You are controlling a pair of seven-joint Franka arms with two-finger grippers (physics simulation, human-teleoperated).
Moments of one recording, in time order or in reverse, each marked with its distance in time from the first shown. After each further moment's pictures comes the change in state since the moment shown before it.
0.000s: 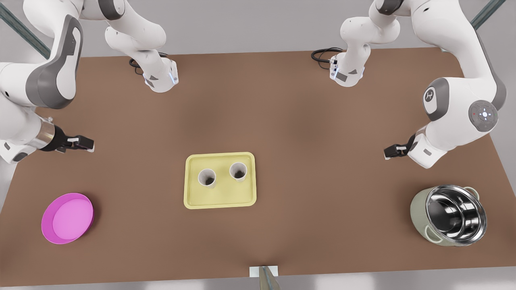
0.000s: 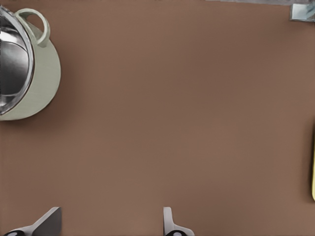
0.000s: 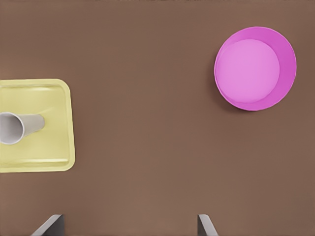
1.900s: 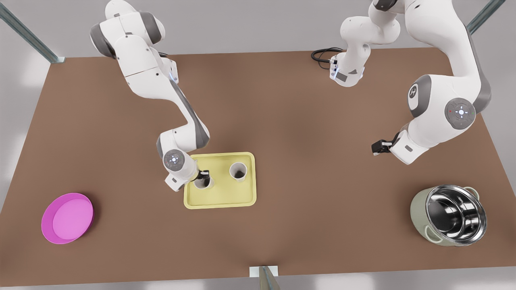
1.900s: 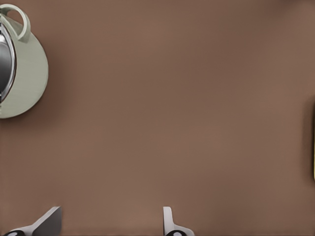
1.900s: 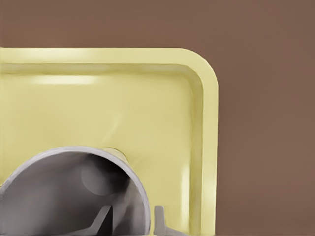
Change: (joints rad) left arm -0.054 -0.023 -0.019 -0.033 0.038 -0.028 -0.015; right arm 0.440 0.357 0.033 -0.413 0.091 0.796 0.388
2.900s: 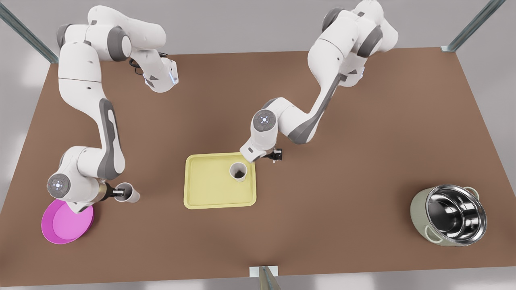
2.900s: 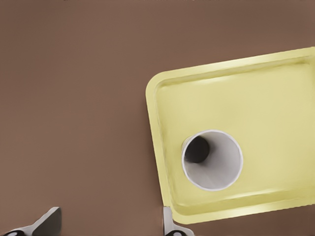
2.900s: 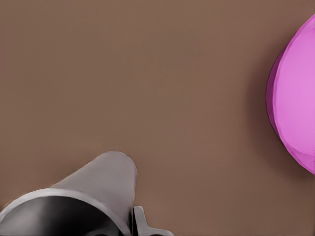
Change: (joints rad) left arm -0.636 0.506 -0.012 0.285 0.057 0.346 -0.549; right arm -0.443 0.052 -0.075 0.213 -0.035 -0.223 -0.441
